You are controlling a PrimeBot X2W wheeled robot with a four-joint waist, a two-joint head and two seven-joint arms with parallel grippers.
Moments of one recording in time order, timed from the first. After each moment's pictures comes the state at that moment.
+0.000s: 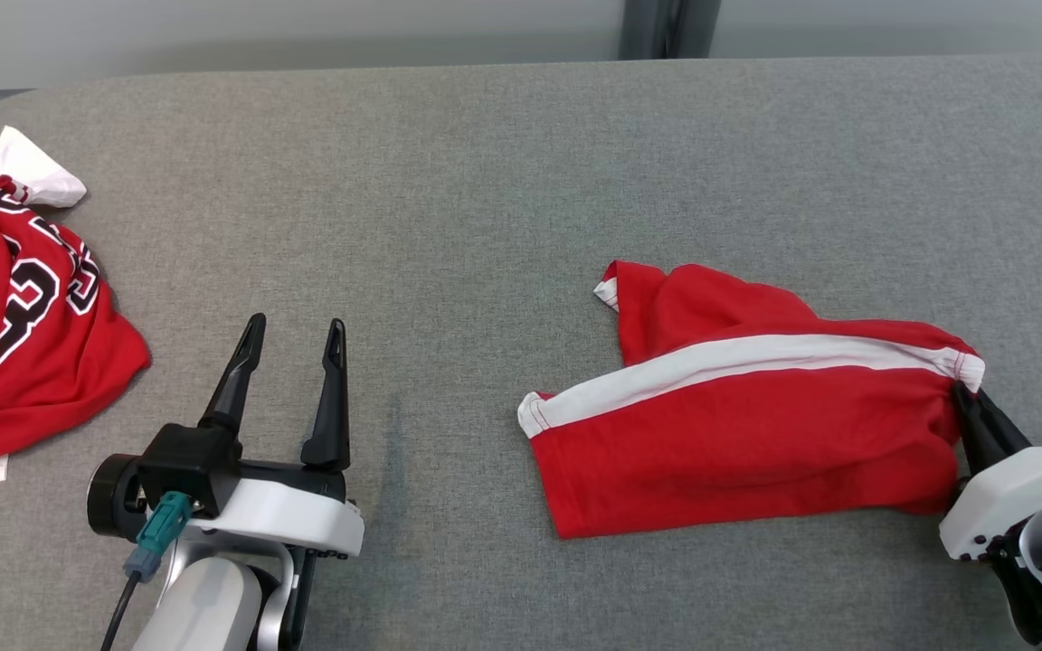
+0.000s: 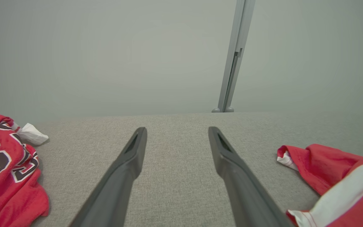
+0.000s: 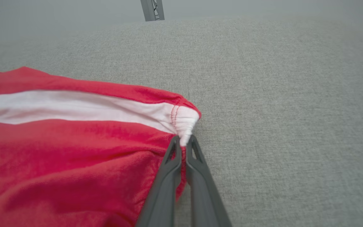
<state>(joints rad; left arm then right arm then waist) -0.22 0.20 -0.33 0.14 -0.37 0.18 -0.26 -0.26 -0.23 -0.01 0.45 0.32 0.13 0.02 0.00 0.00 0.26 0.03</state>
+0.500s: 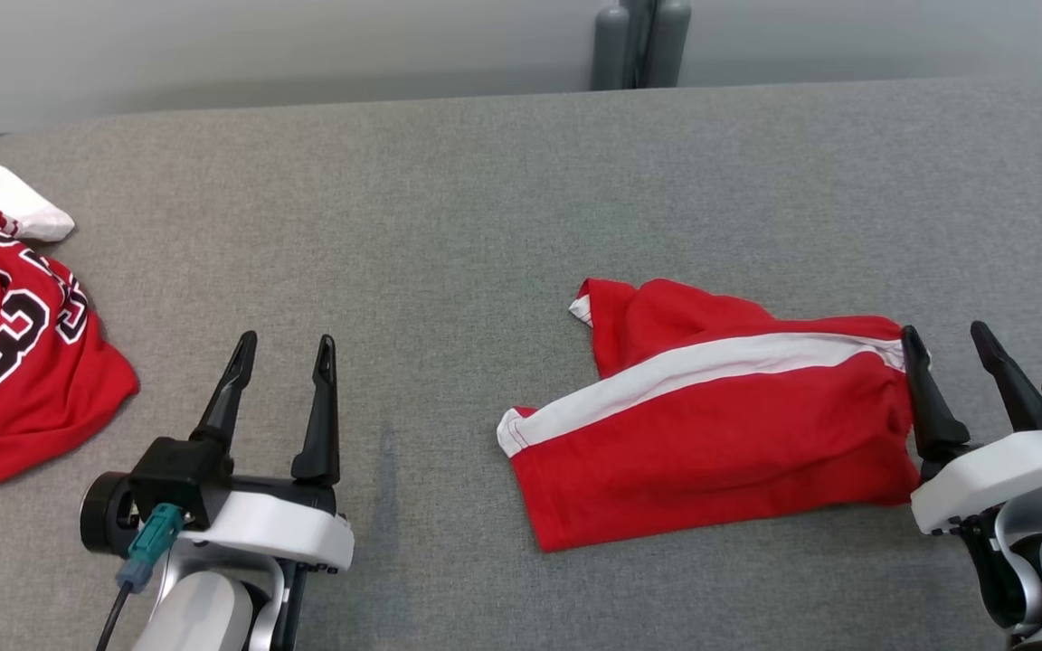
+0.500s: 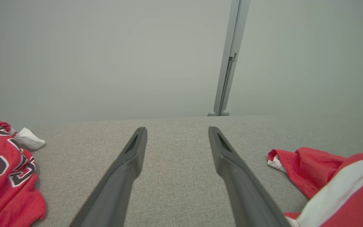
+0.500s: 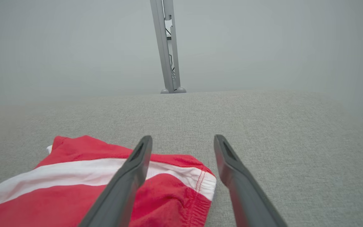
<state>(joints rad) -0.20 0.20 -0.31 0.16 -0.37 0.18 -0.26 -0.26 -0.19 0.01 0.32 0.30 0.13 -0.08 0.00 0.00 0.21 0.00</state>
